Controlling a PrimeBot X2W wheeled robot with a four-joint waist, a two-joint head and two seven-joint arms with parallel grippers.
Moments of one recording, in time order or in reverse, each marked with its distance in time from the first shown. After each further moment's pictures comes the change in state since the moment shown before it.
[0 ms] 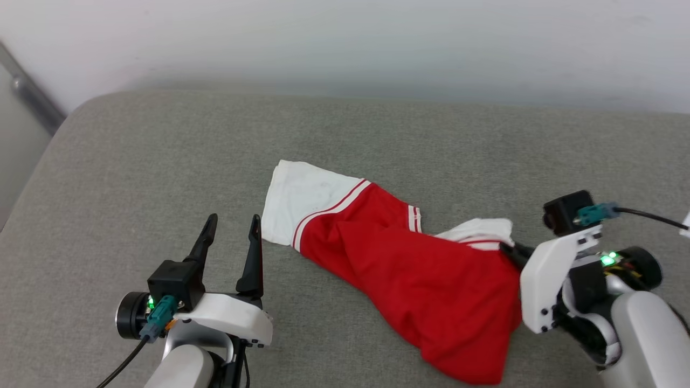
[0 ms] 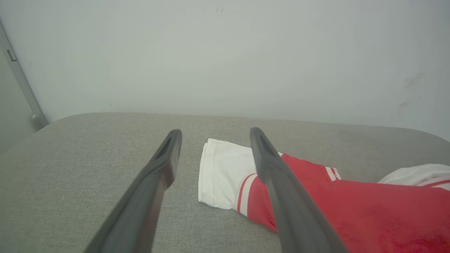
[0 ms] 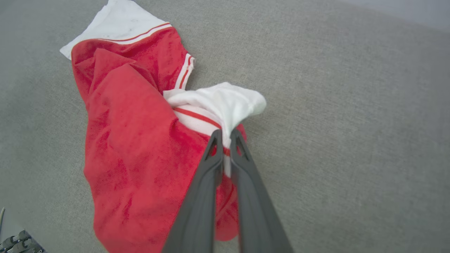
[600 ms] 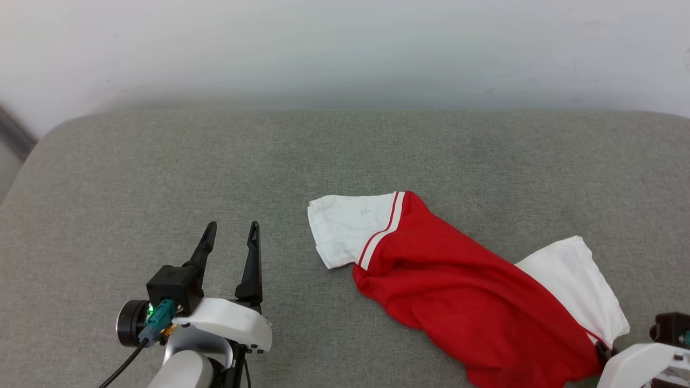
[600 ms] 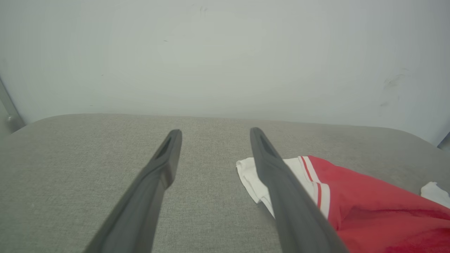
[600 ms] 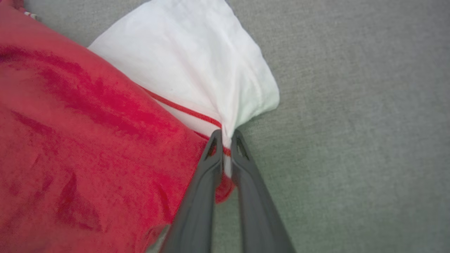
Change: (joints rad) left arm 0.017 0.002 0.000 -0.002 -0.026 0.013 0.008; right arm 0.289 0.157 -0.493 0.081 -0.167 0.000 -0.207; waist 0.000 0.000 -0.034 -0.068
